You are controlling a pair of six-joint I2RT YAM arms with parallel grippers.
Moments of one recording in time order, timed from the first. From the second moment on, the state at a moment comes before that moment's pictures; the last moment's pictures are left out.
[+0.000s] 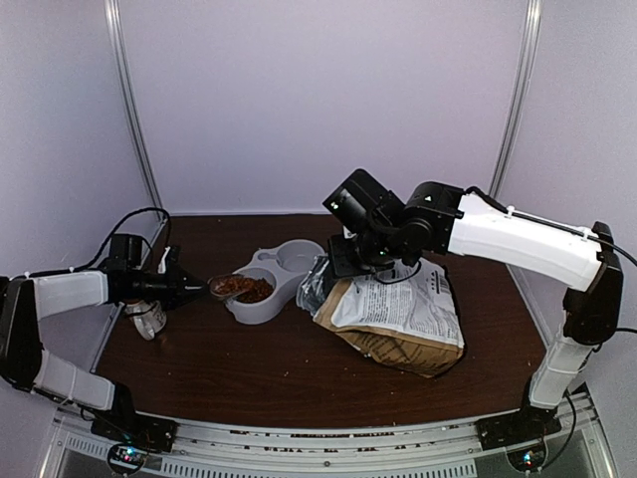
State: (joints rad) left arm -0.03 1.29 0.61 -0.08 0.90 -0.60; right arm 1.06 1.75 1.73 -0.88 0.36 0.68
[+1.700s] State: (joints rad) left arm -0.26 1.36 1.05 -0.67 0.39 -0.18; right arm 1.06 1.74 1.68 -0.83 0.37 0.66
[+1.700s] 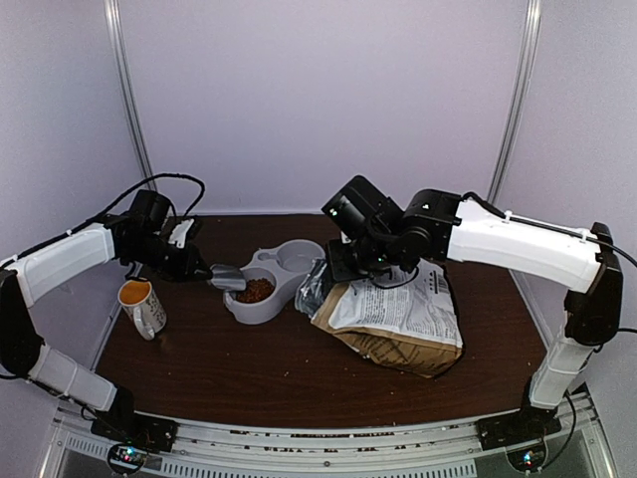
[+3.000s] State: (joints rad) left arm -0.74 1.42 1.08 -0.51 0.48 -0.32; right arm 1.13 1.67 1.66 -0.85 0.39 0.60
